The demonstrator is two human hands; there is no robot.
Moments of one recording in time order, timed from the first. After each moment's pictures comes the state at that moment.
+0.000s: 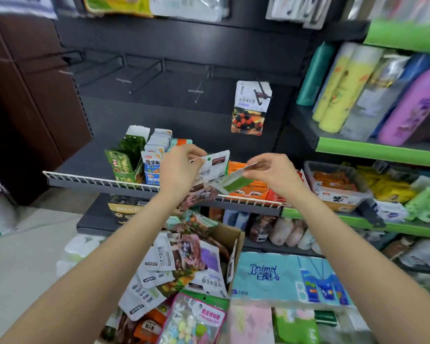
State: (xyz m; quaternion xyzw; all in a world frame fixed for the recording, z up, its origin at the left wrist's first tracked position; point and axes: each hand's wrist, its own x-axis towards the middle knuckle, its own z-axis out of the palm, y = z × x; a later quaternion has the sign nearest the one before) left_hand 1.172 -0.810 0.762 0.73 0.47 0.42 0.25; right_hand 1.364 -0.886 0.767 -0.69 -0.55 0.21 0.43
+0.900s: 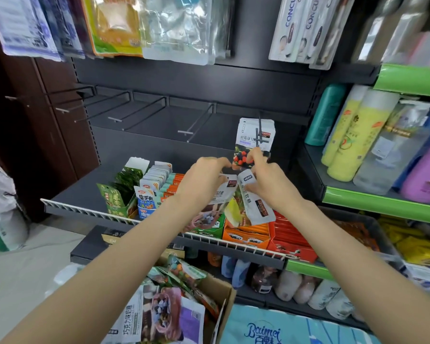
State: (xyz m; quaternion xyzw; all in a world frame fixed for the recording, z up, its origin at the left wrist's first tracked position) left_hand 1.262 -0.761 0.806 0.86 0.43 0.27 0.10; right_hand 1.418 -0.808 0.810 -0.66 -0.71 -0.01 0.24
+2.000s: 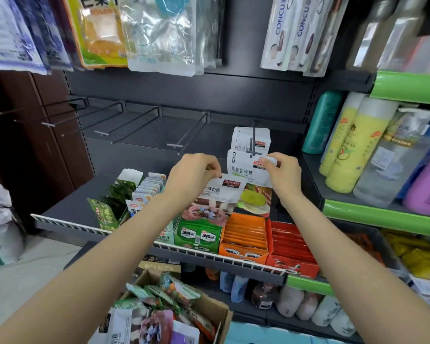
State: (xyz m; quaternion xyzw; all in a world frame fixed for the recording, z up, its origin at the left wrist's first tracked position) left_hand 1.271 -0.723 0.825 0.83 0.45 0.32 0.10; right_hand 1.473 -0.753 0.806 -0.66 -0.51 0.07 0.55
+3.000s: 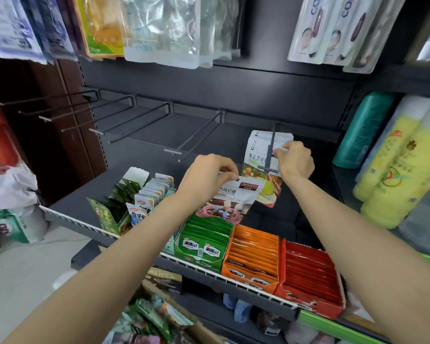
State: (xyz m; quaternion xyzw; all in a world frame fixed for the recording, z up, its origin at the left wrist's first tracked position) left_hand 1.312 -0.665 0.811 0.82 0.43 0.33 0.15; right_hand 1.526 -0.623 0.806 -0.80 -0.45 -0.02 0.38
